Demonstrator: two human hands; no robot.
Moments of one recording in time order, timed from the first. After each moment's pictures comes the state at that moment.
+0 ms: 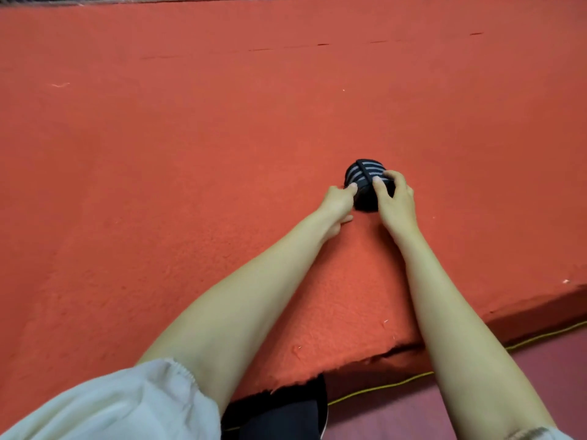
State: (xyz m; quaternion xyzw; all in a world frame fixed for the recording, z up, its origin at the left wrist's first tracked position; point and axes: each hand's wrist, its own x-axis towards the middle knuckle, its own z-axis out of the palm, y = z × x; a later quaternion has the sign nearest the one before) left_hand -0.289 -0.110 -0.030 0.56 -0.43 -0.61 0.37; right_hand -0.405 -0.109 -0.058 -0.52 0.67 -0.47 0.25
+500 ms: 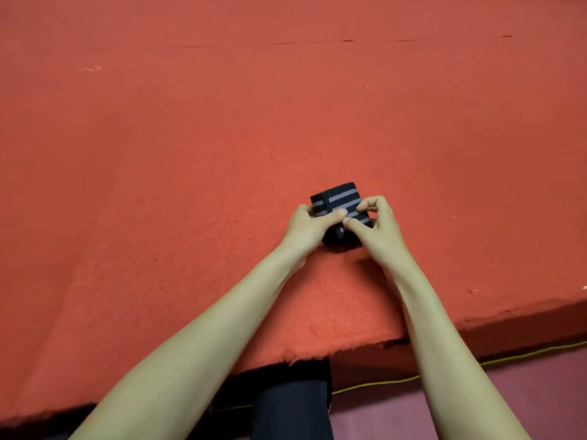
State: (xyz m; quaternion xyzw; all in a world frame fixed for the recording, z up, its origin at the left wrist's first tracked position) left_hand -0.201 -0.034 -0.046 0.58 -0.44 -0.53 0.44; right_hand -0.339 -0.025 -0.051 -0.58 0.58 -0.45 0.35
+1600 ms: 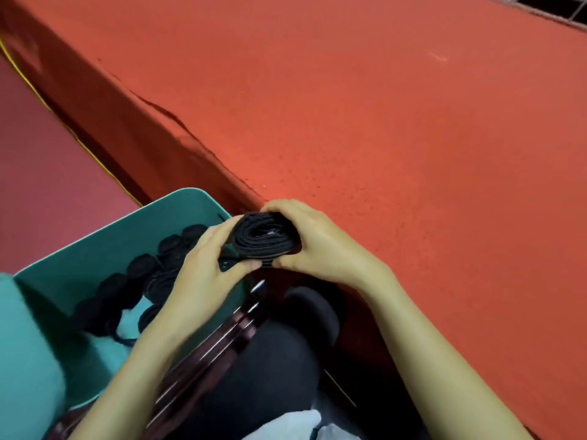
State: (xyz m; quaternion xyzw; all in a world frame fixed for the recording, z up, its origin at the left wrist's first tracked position) left_hand 0.145 0.382 -0.049 0.81 -0.29 -0.10 0.50; right_hand 0.088 0.198 -0.008 -0.94 -0.05 -0.04 0.32
